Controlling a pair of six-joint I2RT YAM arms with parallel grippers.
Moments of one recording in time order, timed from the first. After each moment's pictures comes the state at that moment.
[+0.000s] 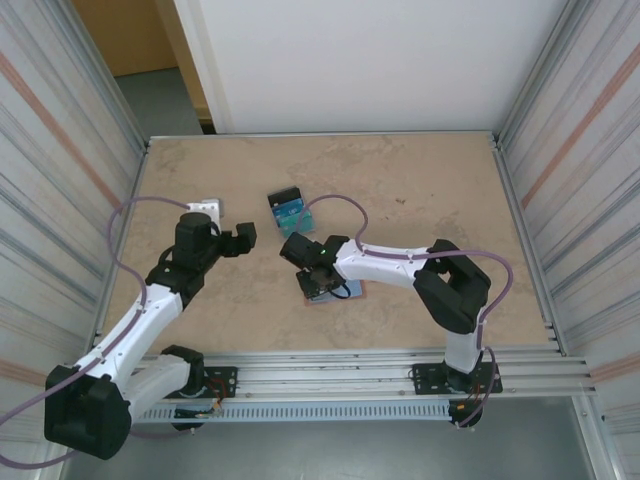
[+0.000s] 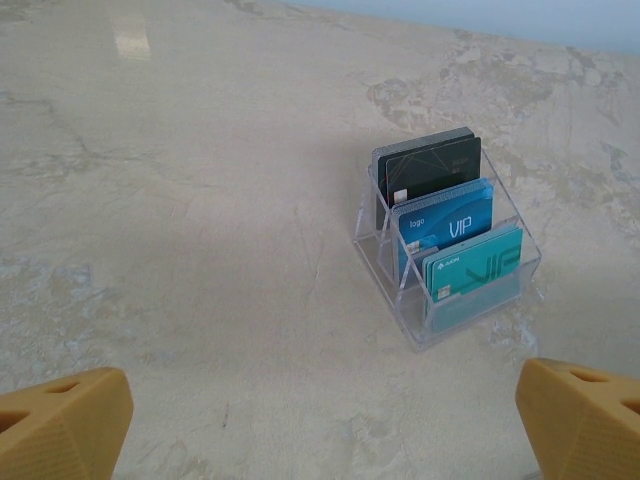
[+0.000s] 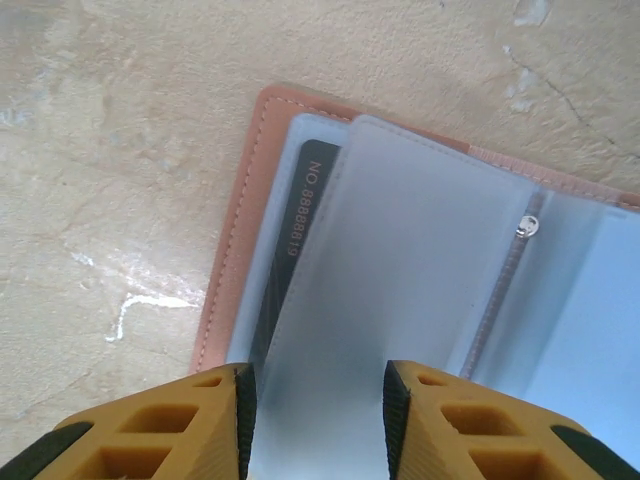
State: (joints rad) left arm -0.29 0.98 0.63 -0.19 -0.08 -0.27; right arm 1.03 1.88 1.31 -0.75 0.18 0.59
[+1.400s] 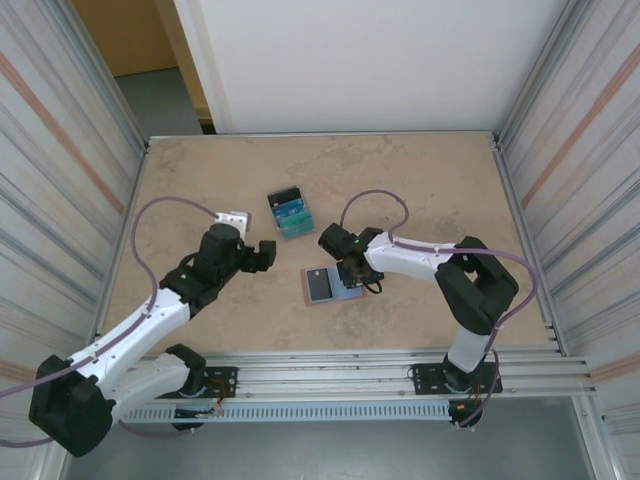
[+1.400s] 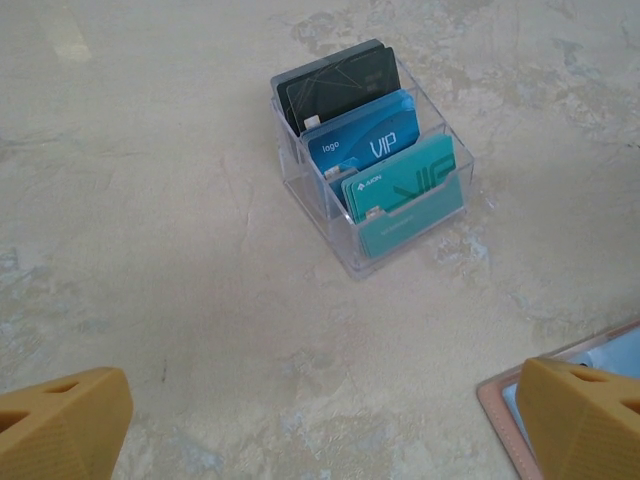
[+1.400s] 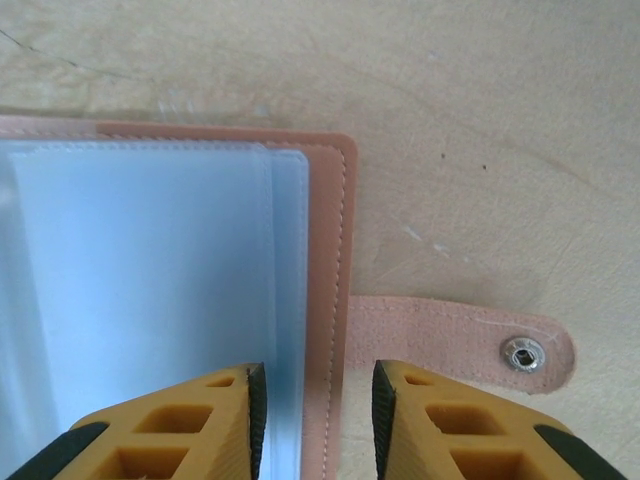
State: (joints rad) left arm -0.57 0.98 0.63 -0.27 -0.25 -0.27; right arm 0.84 1.74 1.07 -0.77 0.26 0.62
